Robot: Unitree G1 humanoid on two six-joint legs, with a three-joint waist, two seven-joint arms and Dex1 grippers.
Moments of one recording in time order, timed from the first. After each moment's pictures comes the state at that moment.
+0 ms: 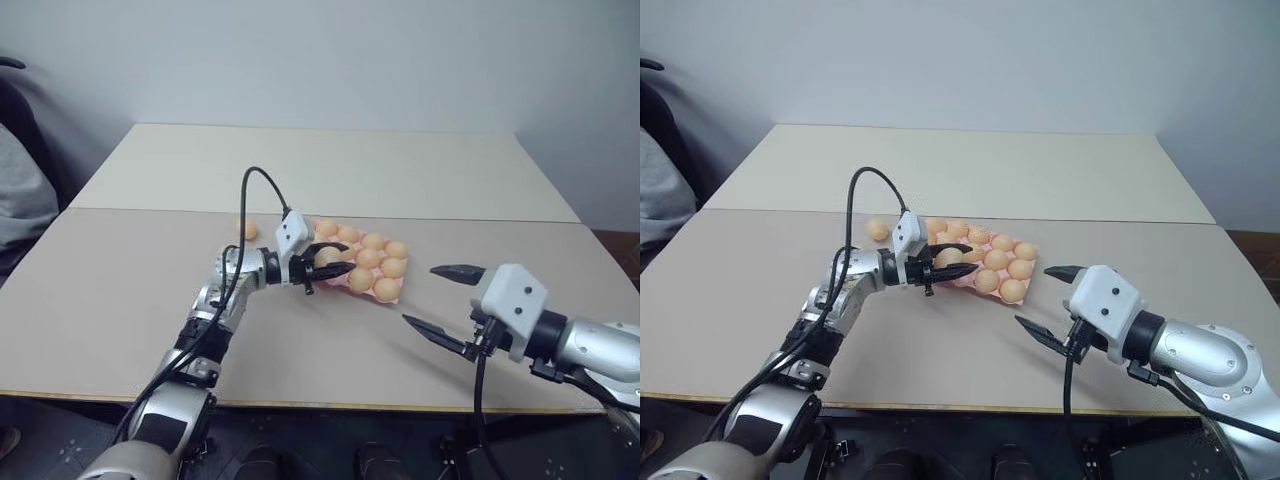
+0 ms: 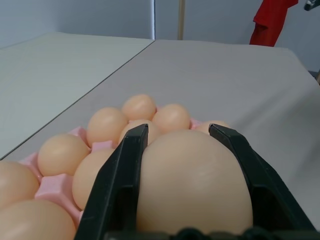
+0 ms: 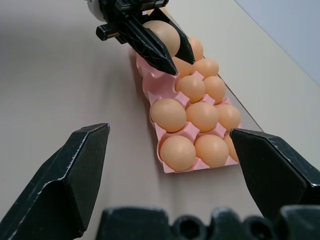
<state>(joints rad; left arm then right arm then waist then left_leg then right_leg) -0.80 0.26 -0.15 0.53 -0.24 0.05 -1.07 0.03 -0.87 -0.26 -0.84 0.45 0.60 0.67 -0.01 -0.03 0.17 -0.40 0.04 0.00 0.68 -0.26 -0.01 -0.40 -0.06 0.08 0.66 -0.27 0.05</state>
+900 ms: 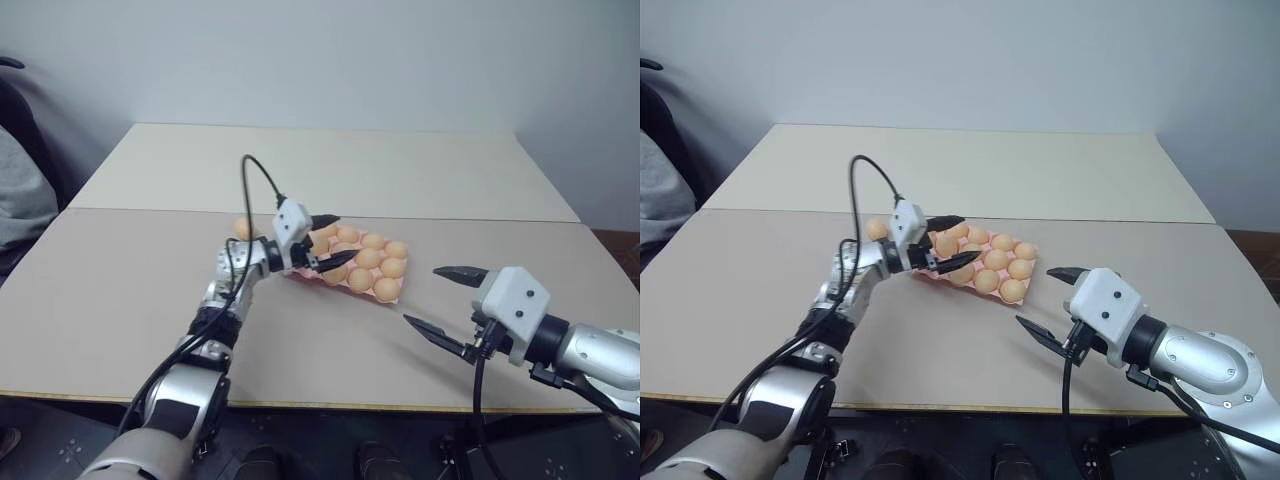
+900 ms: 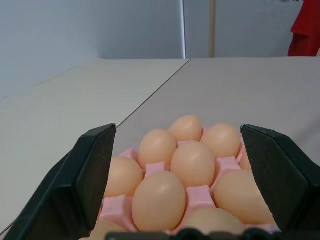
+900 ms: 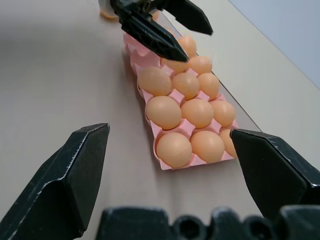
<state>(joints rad) -0.79 0.28 -0.05 0.55 -0.24 -0.06 -1.04 0.03 -0.86 -0.26 -0.85 0.45 0.61 0.65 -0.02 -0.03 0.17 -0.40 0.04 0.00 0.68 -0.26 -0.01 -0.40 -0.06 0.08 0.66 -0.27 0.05</state>
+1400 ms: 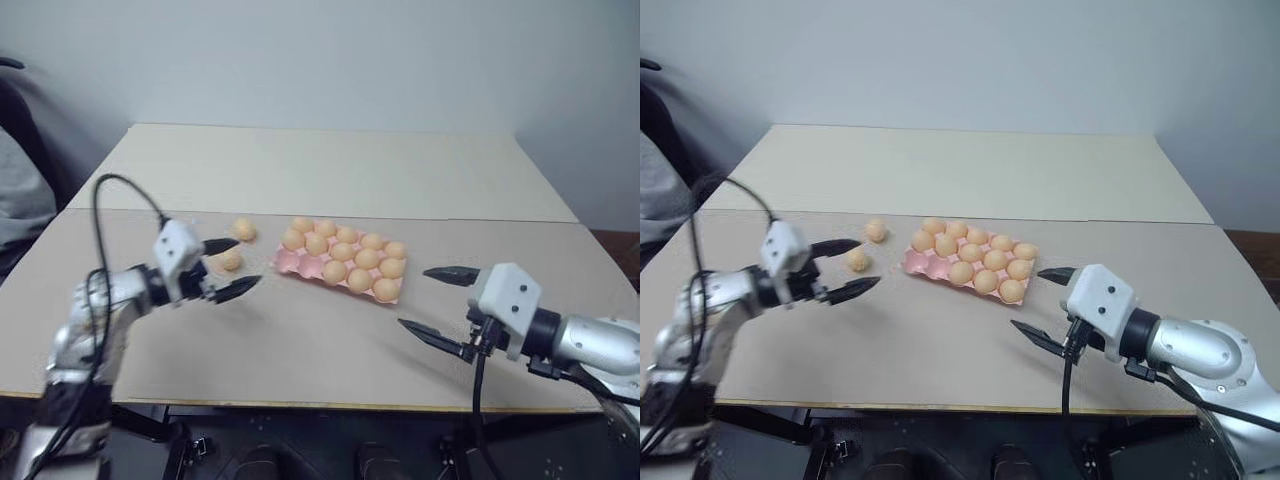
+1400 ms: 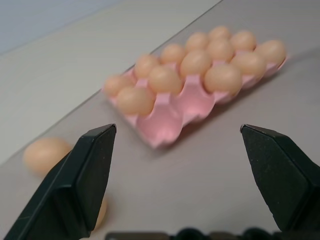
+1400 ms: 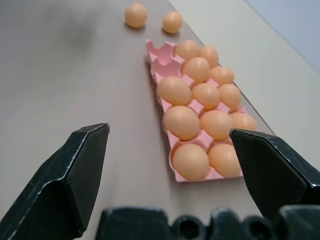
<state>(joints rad) -0.23 0.75 0.25 -0.12 -0.38 0.33 -0.99 -0.07 -0.86 -0.21 -0.76 0.49 0.57 0.80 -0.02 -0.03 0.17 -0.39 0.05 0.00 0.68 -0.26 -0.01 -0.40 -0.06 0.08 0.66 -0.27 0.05</state>
